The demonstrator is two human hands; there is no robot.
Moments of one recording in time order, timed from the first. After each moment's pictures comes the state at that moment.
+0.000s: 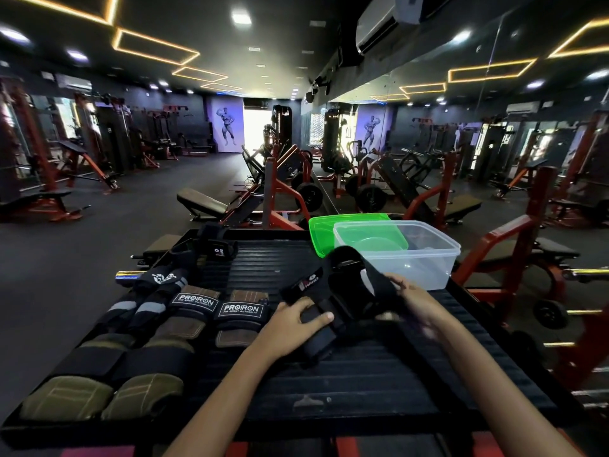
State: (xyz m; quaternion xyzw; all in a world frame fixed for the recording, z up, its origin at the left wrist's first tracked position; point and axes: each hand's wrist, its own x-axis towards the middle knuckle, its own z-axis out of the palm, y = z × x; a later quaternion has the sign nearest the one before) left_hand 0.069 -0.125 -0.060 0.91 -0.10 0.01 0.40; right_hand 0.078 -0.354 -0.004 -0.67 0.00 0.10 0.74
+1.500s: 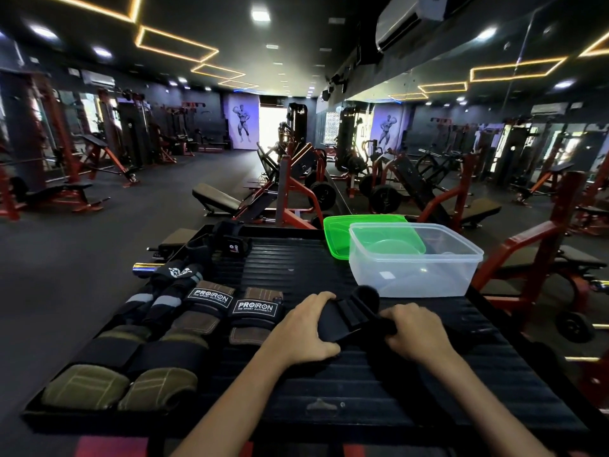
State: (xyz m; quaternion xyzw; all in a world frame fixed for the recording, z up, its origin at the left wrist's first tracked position) left_hand 0.066 -0.123 -0.062 0.92 -0.19 0.08 0.32; right_hand 0.055 -0.321 -0.017 -0.99 -0.10 -0.10 -0.01
